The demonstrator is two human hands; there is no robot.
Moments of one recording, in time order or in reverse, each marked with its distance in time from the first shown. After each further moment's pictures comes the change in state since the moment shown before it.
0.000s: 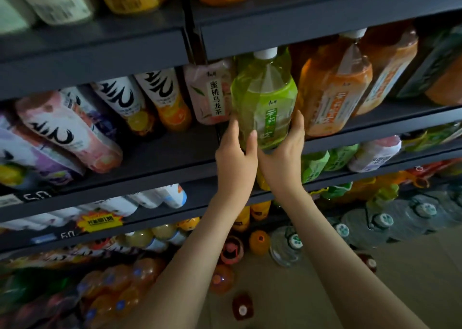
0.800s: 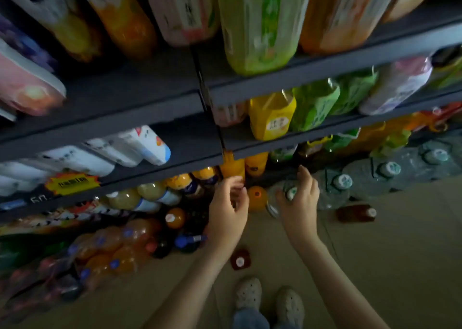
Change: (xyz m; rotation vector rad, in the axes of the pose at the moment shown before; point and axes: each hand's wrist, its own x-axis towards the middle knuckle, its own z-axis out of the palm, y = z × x) left_hand -0.153 -0.142 0.023 0.014 -0.182 -0.076; right_hand -0.131 0.159 -0.003 -0.181 -0.104 0.265
